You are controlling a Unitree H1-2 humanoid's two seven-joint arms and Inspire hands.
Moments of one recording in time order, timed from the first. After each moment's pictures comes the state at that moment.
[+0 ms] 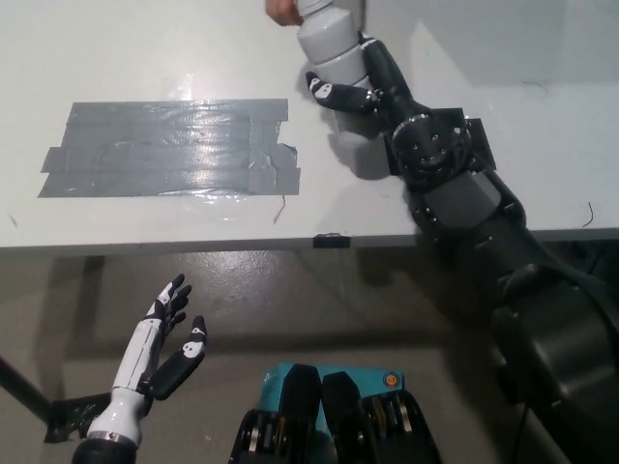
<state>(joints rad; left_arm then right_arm) -0.13 0.15 -0.01 0.21 0.13 -0.14 -0.04 -1.24 0.02 0.13 1.34 -0.11 -0.19 -0.12</state>
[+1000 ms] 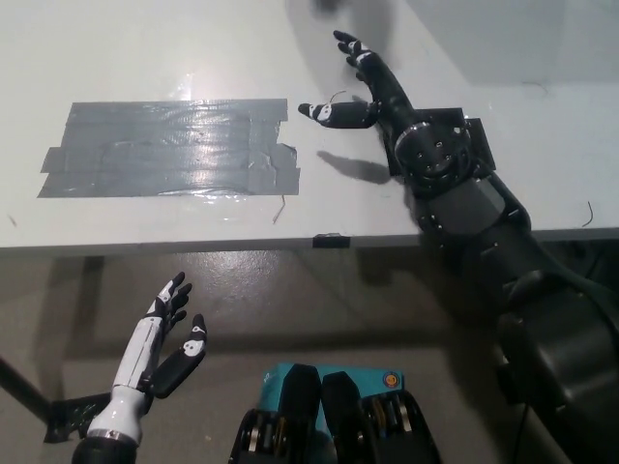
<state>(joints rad) -0.14 0.15 -0.01 0.21 0.14 -0.14 -0.04 -1.20 0.00 0.13 1.28 -0.13 -0.20 -0.06</state>
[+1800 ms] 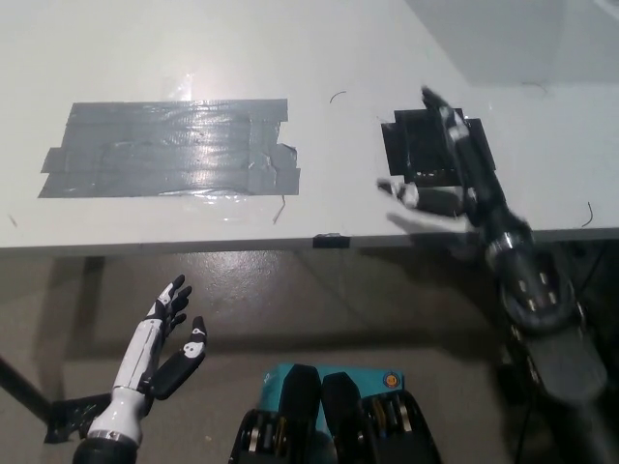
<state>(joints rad) -0.14 0.15 -0.01 0.23 0.14 -0.14 -0.04 -0.57 -0.11 0.11 0.41 -0.12 -0.14 0.00</state>
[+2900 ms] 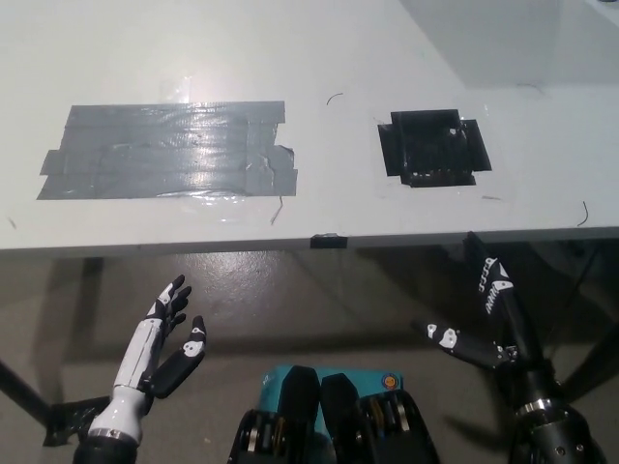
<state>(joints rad) -0.15 0.15 -0.01 0.25 0.14 -0.15 -0.04 -0.21 -0.07 0.06 0.32 -0.01 -0.32 0.03</state>
